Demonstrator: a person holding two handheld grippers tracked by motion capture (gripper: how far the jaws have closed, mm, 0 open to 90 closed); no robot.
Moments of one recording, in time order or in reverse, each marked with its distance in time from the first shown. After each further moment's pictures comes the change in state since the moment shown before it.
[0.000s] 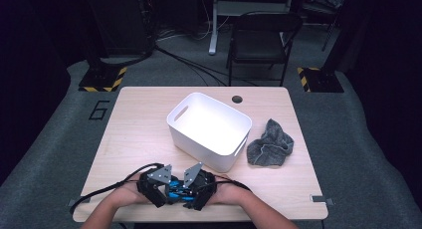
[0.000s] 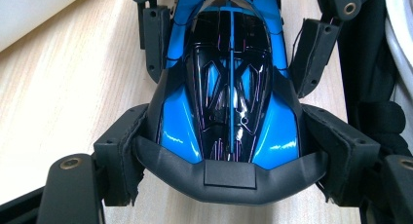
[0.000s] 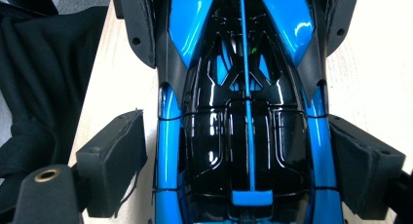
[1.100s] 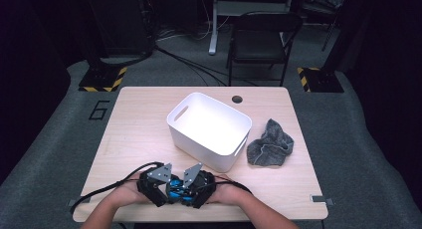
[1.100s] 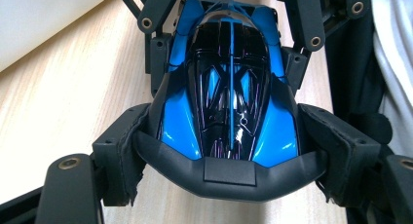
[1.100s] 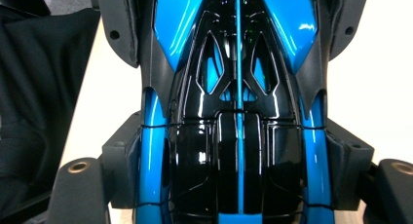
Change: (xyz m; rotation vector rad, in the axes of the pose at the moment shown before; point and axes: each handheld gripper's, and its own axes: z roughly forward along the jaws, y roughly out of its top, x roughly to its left) left arm -0.001 0.006 -0.005 -0.028 -0.012 -0.002; right arm 0.001 0.001 0.000 -0.010 -0.023 -0.004
